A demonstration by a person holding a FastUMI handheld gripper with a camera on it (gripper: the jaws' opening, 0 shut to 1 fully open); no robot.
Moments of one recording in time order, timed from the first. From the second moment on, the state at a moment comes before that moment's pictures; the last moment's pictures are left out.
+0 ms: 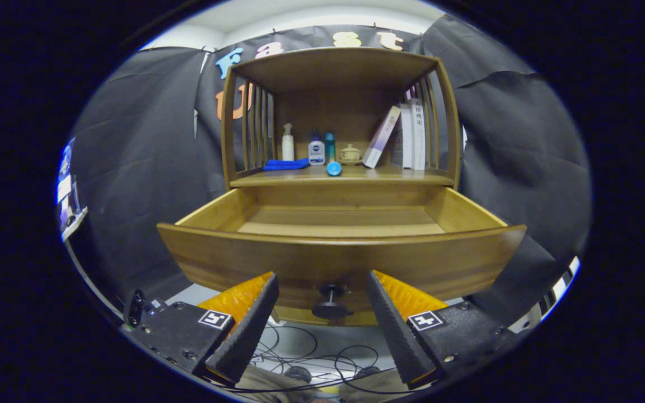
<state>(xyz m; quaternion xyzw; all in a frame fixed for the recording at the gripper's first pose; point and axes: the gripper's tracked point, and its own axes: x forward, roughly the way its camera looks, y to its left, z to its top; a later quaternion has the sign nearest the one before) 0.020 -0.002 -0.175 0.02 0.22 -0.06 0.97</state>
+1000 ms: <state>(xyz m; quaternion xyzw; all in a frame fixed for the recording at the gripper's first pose) 0.078 -0.010 -0.201 -0.01 0.17 -0.11 0.98</state>
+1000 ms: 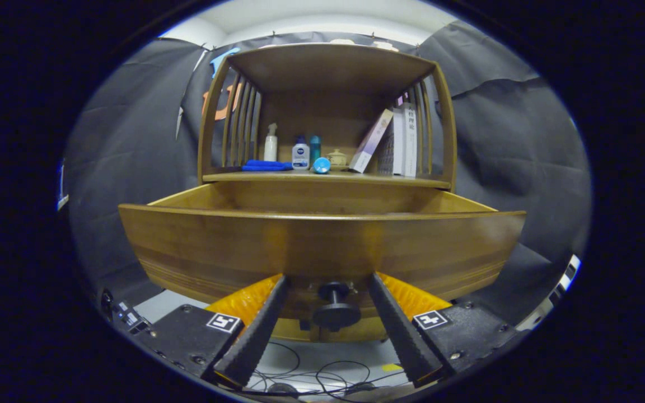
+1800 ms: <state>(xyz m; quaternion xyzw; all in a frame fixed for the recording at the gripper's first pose) 0.230 -0.039 -0.204 -0.02 0.20 -0.10 0.98</state>
